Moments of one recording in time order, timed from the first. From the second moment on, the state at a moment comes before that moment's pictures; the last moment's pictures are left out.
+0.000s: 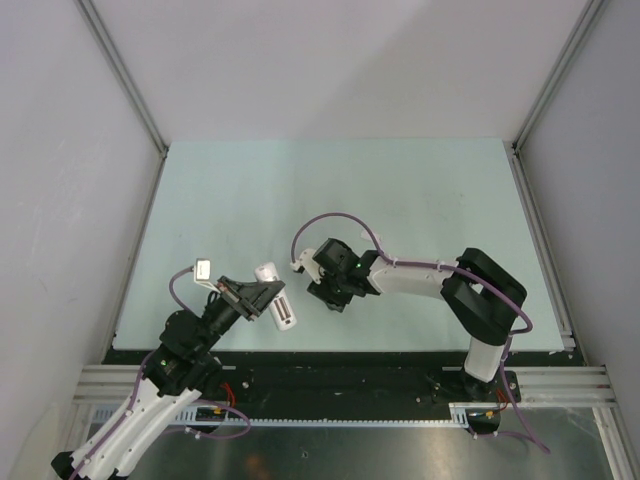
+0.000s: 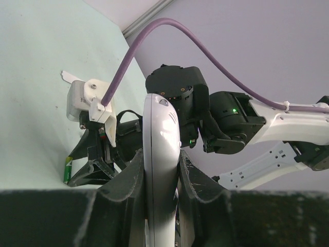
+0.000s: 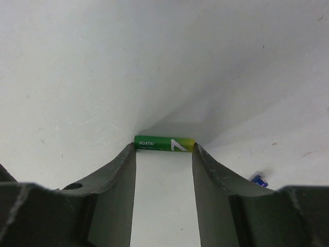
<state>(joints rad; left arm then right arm) -0.67 0.01 0.16 -0.02 0.05 -0.98 0.97 1.80 1.09 -0.35 -0.06 -0.14</state>
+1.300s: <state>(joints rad) -0.67 0.01 0.16 -0.02 0.05 -0.98 1.02 1.57 1.10 -0.39 0.18 0.11</state>
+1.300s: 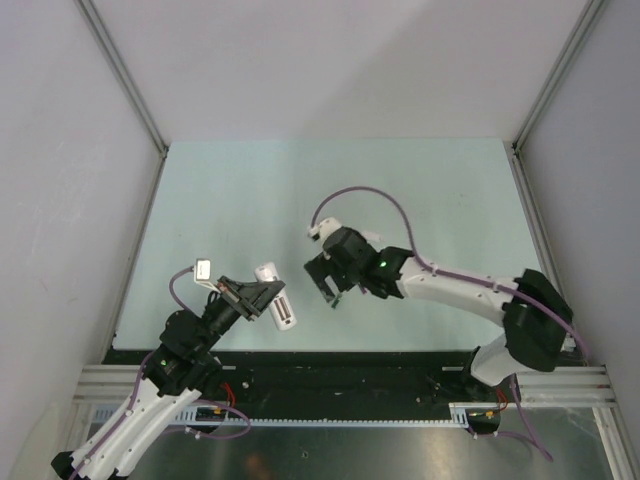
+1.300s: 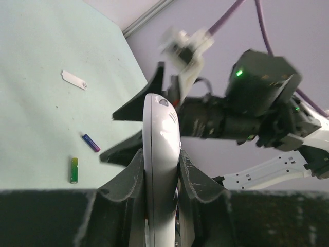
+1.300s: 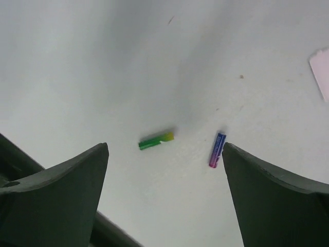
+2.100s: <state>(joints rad) -0.66 0.01 0.16 -0.04 0.05 -1.00 1.06 1.59 0.99 -0.40 0.32 1.18</state>
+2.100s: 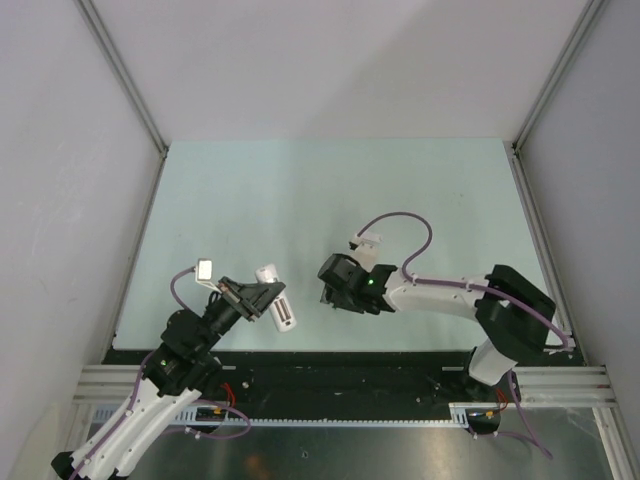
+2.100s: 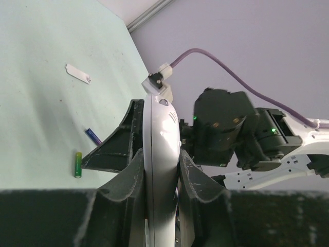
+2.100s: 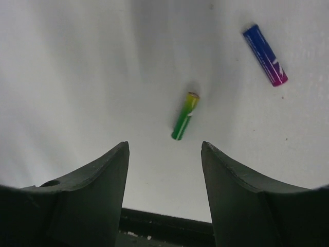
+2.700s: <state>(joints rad) -0.66 0.01 0.15 -0.06 0.06 -1.01 1.06 1.73 1.01 -0.44 0.39 1.31</state>
